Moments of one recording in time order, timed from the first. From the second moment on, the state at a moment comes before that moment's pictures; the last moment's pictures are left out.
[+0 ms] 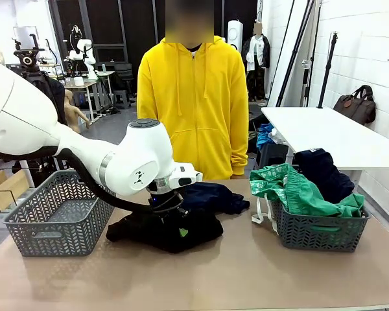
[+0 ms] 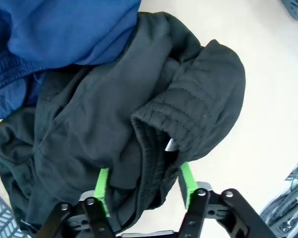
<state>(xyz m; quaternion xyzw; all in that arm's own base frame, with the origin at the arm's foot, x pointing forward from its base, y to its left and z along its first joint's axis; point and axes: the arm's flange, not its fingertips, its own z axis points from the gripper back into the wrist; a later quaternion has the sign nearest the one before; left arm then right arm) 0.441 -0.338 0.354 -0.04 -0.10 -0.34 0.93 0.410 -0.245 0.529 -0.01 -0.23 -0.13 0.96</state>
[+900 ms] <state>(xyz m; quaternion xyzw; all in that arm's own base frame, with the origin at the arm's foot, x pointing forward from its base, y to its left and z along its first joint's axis) 0.433 -0.337 0.387 -0.06 -0.10 -0.33 0.94 0.410 -0.245 0.529 -0.01 -0.23 -0.13 0.96</state>
